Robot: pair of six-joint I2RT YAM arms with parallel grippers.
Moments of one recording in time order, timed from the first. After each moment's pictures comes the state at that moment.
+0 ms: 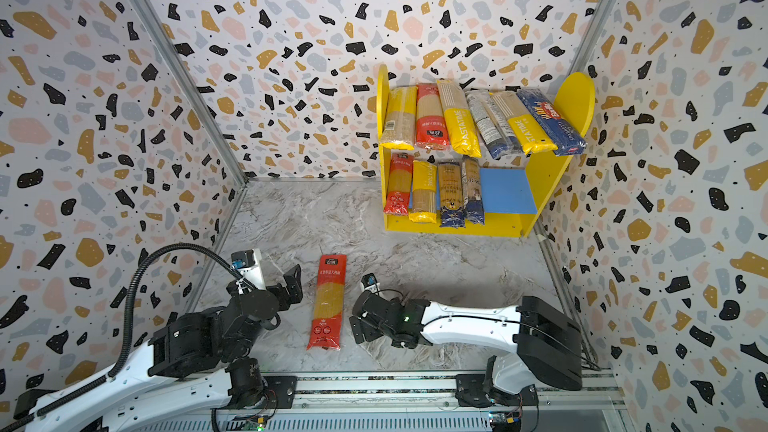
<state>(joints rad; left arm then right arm) -1.10 0.60 0.84 -0.90 -0.94 -0.80 1.26 1.51 0.91 -0.34 0.21 0.72</state>
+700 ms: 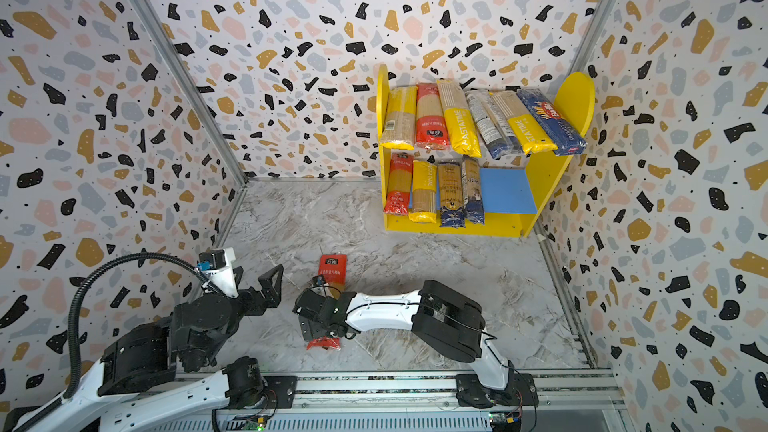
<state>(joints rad) -1.10 0.47 0.94 -0.94 -0.84 -0.63 1.30 2.06 1.45 -0.45 0.16 0.80</state>
